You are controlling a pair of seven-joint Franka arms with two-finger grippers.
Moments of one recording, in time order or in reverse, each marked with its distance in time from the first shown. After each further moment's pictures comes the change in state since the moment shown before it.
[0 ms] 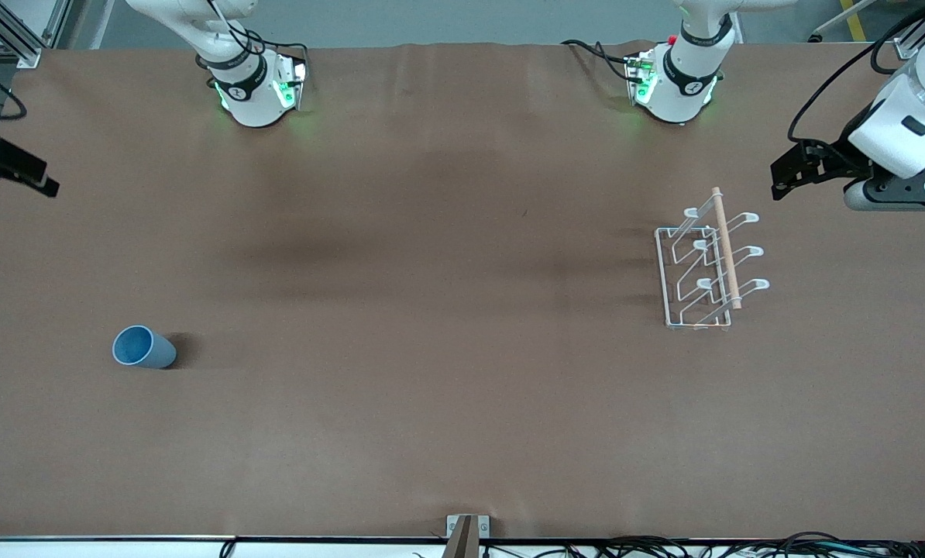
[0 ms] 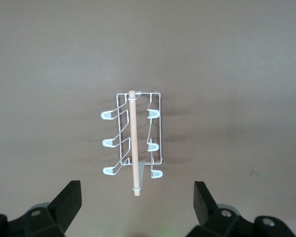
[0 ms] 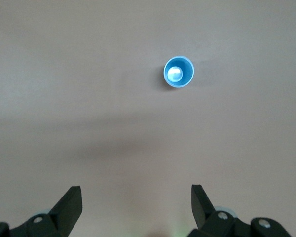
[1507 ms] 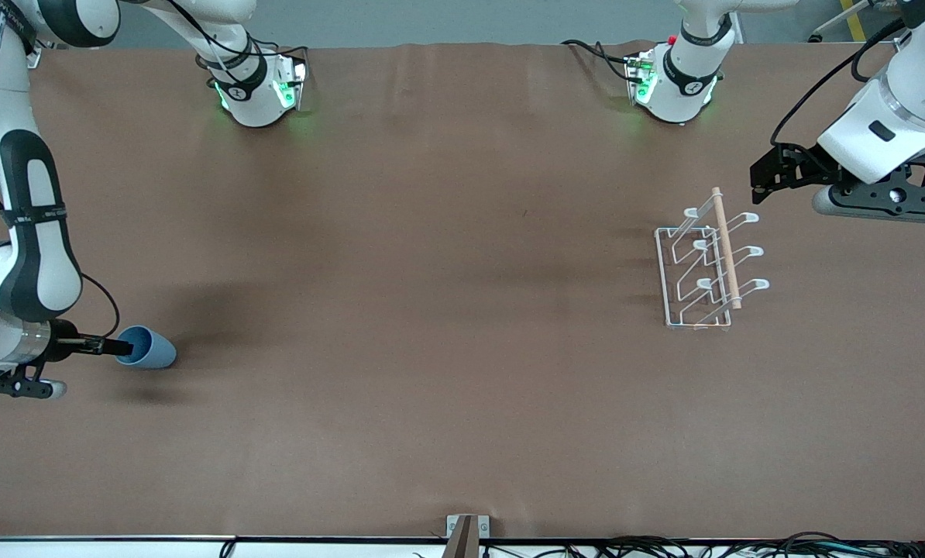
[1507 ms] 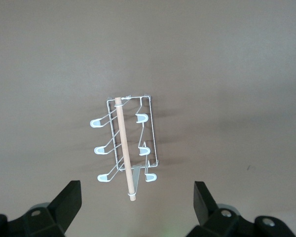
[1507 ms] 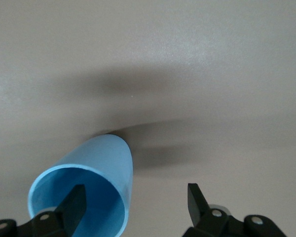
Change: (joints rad) left arm -0.034 0.028 -0.004 0.028 0.000 -0.004 0.040; right arm -0.156 0.631 -0.003 -0.020 0.004 0.572 -0.139
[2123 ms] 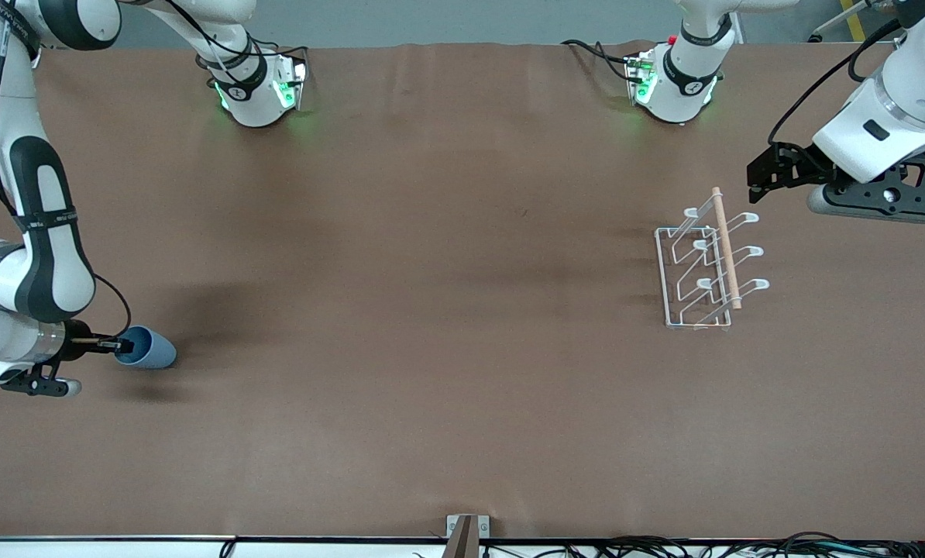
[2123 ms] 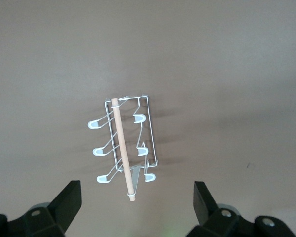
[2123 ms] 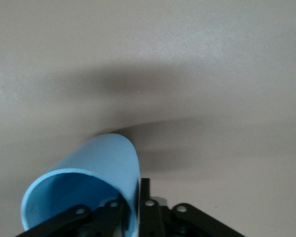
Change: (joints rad) left arm -0.005 0.001 -0.016 0.002 0.000 0.000 0.017; right arm 0.000 0.006 0.014 -0.025 0.006 0.022 -0.005
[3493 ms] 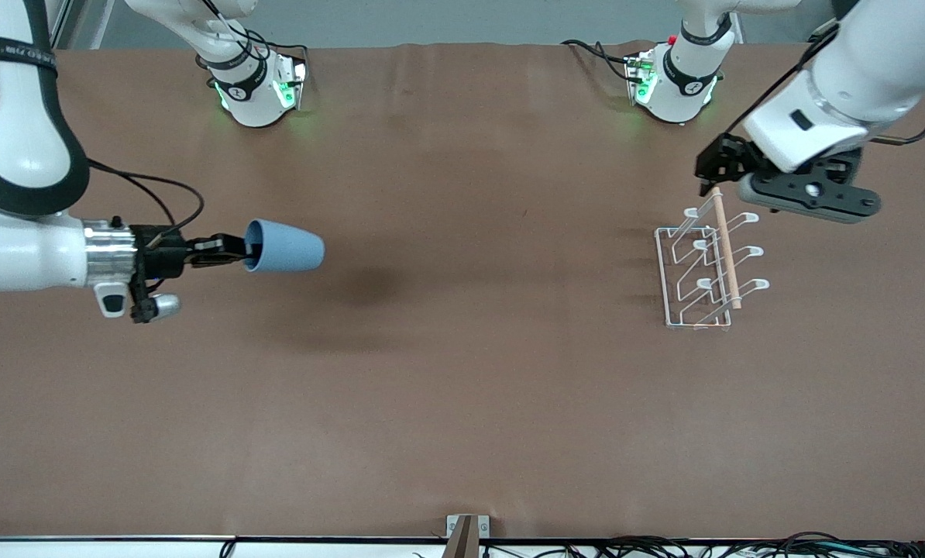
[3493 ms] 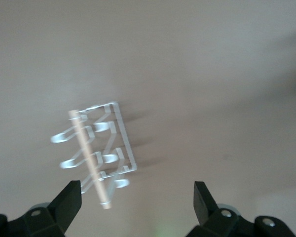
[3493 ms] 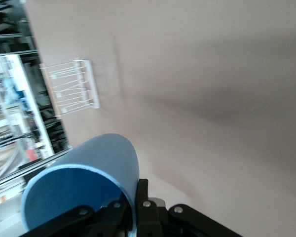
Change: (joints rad) left arm -0.098 0.038 -0.049 0.039 -0.061 0.000 0.002; right arm 0.241 -0.415 0.086 -0.164 0.798 -0.490 -0.004
